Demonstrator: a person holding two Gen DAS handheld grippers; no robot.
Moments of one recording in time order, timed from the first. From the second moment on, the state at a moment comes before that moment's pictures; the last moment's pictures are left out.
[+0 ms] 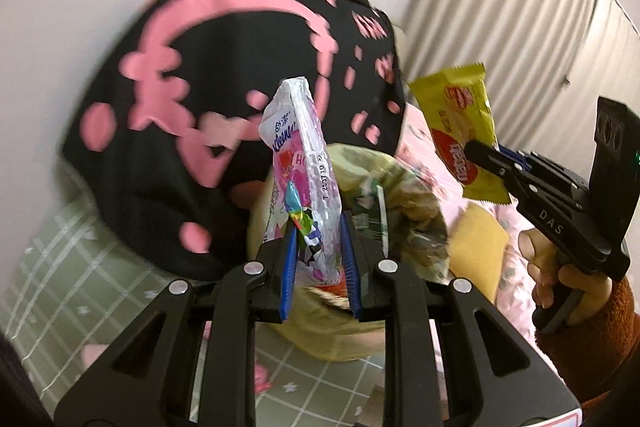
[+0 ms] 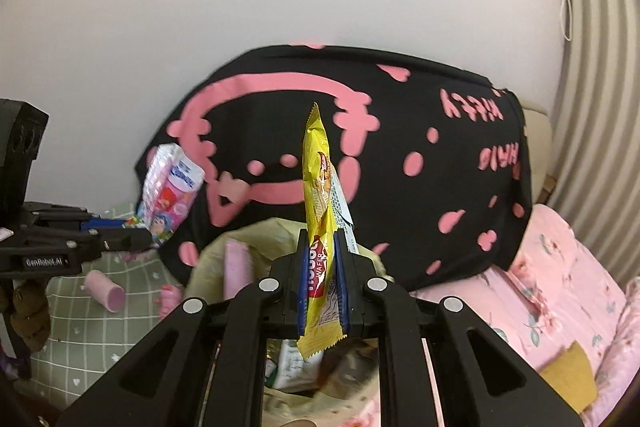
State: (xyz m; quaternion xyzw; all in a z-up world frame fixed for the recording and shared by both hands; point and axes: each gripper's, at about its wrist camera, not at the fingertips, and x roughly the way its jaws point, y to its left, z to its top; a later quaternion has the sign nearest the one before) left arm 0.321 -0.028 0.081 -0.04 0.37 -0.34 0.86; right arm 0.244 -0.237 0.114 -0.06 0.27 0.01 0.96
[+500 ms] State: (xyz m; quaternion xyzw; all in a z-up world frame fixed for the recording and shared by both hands) left arm 0.364 -0.101 0.013 0.01 0.45 -0.37 0.81; right arm 0.273 -0.275 0.099 -0.03 0.29 -0.02 0.96
